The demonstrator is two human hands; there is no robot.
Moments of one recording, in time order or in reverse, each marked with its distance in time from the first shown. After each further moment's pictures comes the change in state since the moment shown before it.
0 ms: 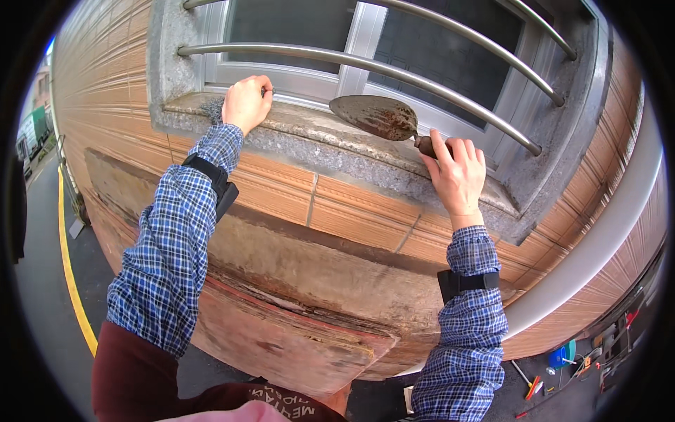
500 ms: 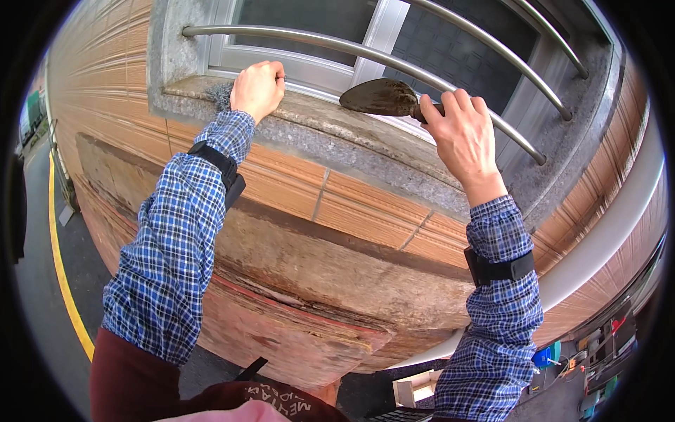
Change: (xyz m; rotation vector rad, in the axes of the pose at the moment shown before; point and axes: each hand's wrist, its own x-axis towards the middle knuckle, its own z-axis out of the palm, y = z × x) left_hand -0.001 0.004 -0.002 -0.019 -0.007 -0.018; right_hand 0.087 -0.029 -0.028 -0.254 -0.200 -0.400
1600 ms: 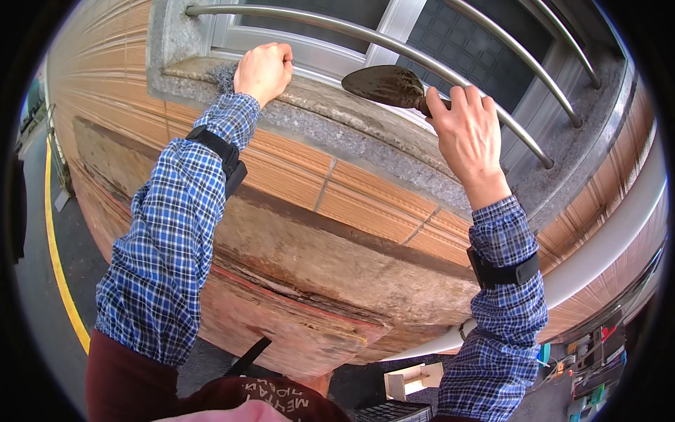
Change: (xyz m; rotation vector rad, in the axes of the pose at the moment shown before) left_hand 0.000 -0.004 0.001 0.021 -0.012 -0.023; right_hand 0.008 -0.017 0.001 -0.031 -0.077 0.044
